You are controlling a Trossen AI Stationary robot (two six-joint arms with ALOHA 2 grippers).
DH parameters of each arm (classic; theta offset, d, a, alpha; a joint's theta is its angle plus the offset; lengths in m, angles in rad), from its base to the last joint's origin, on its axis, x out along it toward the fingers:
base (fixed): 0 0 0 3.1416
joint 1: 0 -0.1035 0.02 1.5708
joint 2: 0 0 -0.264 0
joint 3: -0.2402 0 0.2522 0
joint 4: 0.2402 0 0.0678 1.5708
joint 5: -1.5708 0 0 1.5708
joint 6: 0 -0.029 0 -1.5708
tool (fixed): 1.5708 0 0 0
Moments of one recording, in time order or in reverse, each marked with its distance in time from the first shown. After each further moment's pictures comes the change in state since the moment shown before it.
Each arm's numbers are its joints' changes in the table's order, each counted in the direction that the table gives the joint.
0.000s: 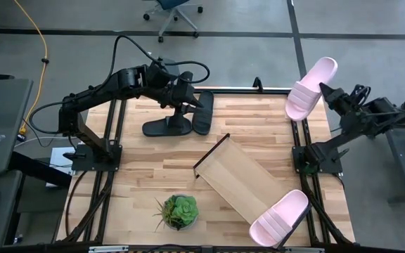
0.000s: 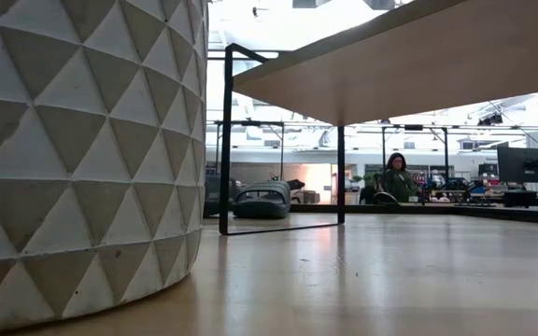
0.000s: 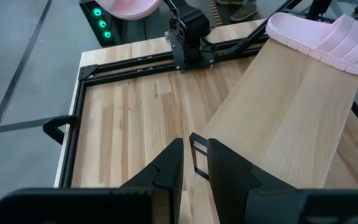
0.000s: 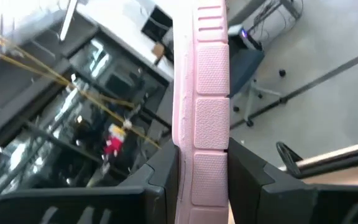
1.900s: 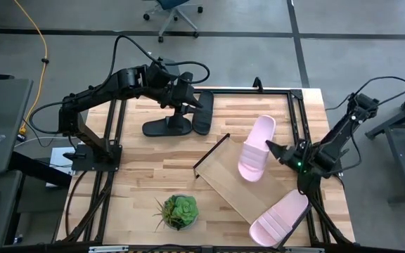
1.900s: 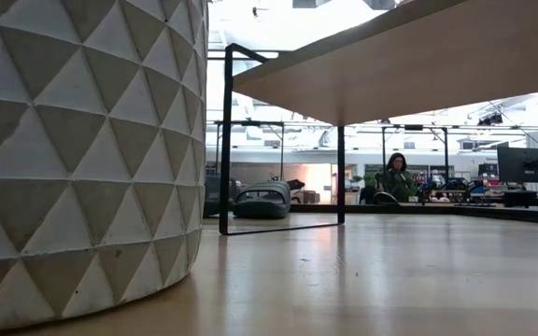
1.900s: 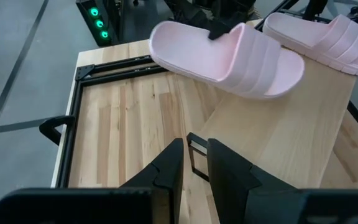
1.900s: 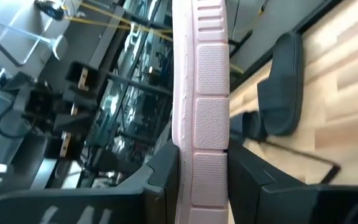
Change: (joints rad) left arm 0.001 0.000 0.000 0.003 -0.012 0.001; right arm -0.458 0.509 0.567 -1.226 -0.091 -0.238
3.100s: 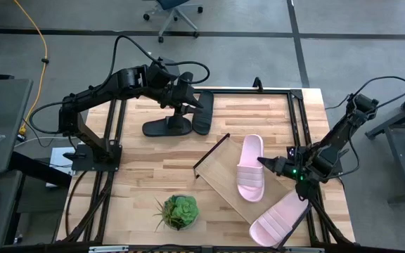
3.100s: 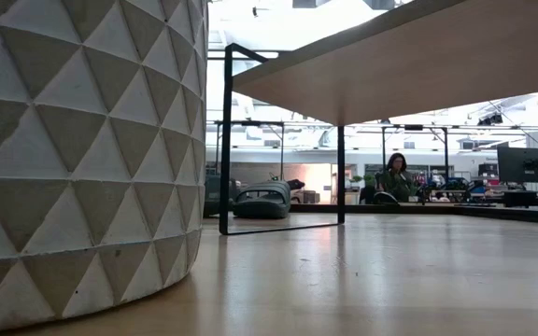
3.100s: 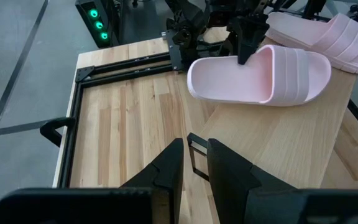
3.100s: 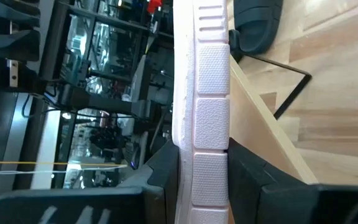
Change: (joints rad) left arm 0.000 0.000 0.000 -0.001 -0.002 -0.012; right arm -0.018 0.079 0.000 -0.040 0.292 -0.068
